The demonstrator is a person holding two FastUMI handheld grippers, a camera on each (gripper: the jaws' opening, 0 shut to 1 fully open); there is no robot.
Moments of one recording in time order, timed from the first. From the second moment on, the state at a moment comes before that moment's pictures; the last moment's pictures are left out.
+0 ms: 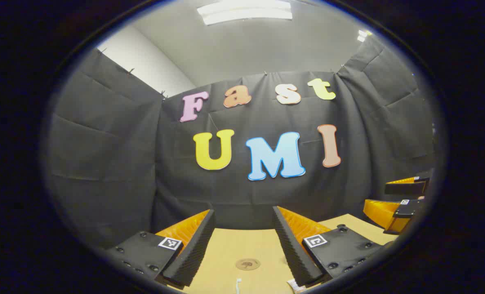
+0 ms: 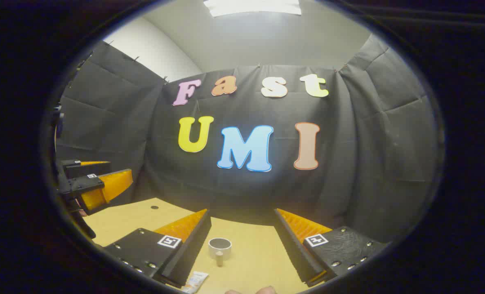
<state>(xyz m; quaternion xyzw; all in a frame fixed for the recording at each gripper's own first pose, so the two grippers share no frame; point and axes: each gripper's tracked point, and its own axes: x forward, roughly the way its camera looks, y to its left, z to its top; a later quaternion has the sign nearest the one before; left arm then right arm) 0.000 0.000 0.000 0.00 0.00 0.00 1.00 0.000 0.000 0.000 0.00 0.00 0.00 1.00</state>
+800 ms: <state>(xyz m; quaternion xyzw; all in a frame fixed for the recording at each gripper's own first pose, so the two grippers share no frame) -0.025 0.040 0.005 0.03 0.01 0.09 1.00 0.002 0.021 -0.020 0.00 0.03 0.07 1.00</state>
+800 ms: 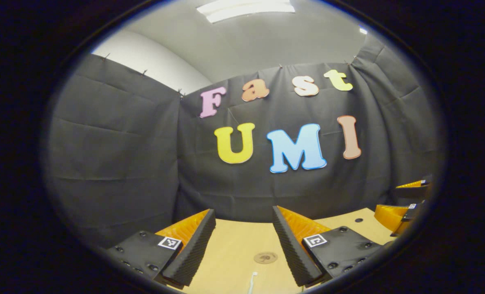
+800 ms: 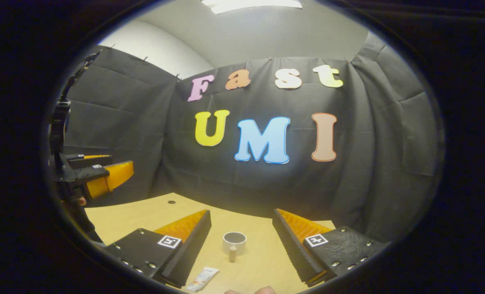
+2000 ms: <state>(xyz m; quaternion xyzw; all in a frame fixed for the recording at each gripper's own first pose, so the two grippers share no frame) 0.053 0.064 -0.110 0.02 0.10 -0.10 0.99 0.012 0.098 -0.198 0.03 0.36 0.03 0.93</state>
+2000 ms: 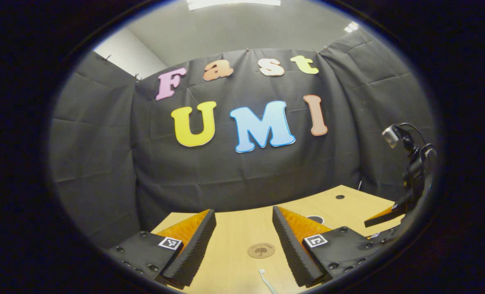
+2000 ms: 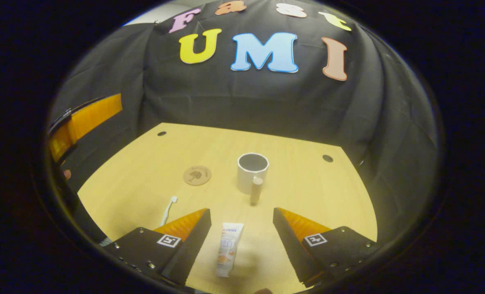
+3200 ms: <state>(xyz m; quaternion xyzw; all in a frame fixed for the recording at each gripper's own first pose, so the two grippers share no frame) 0.040 0.100 -0.200 0.02 0.23 -0.07 0.97 -0.013 0.128 -0.330 0.03 0.61 0.05 0.79</state>
